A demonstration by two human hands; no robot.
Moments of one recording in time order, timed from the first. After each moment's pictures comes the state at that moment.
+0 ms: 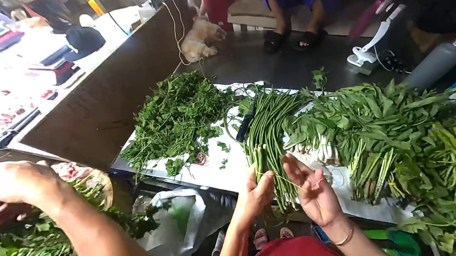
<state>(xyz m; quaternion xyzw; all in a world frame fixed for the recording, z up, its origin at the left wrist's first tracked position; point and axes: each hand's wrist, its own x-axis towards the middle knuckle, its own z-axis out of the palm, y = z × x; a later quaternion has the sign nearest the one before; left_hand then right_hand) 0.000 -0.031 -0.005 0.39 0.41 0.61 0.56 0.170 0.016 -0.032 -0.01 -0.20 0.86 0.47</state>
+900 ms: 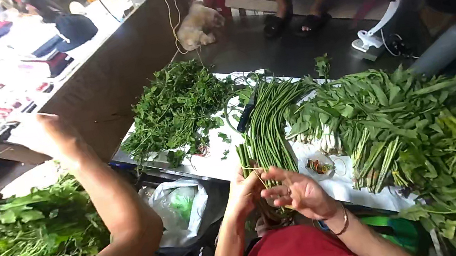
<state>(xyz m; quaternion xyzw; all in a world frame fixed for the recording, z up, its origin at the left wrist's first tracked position) -0.019 -0.042 -0.017 0.24 0.43 0.65 0.58 0.155 0.007 -0.029 0.02 -0.46 0.82 0.33</state>
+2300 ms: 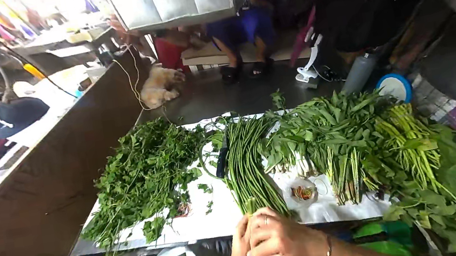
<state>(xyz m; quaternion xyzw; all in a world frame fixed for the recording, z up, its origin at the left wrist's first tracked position) -0.021 -0.039 -0.073 0.42 0.49 0.54 0.53 0.139 0.012 -0.019 -0.07 -0.91 0.25 0.31</state>
